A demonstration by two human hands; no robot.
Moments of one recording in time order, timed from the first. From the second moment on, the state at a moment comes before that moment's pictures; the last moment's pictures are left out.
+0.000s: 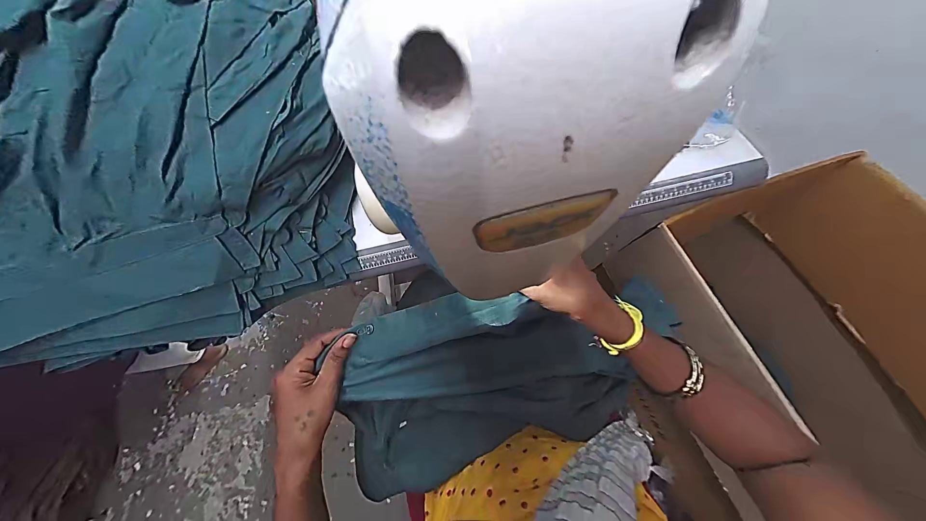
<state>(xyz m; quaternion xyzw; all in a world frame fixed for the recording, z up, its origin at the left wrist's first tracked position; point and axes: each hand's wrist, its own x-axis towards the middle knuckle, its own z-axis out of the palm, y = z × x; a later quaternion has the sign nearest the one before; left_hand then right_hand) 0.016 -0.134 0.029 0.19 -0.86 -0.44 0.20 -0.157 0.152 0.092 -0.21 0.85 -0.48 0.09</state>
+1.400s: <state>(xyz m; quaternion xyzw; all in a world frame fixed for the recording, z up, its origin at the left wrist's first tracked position) -0.073 -0.016 0.050 0.13 -0.82 -0.55 0.12 -0.266 0.219 0.046 -0.34 0.89 -0.19 -0.24</state>
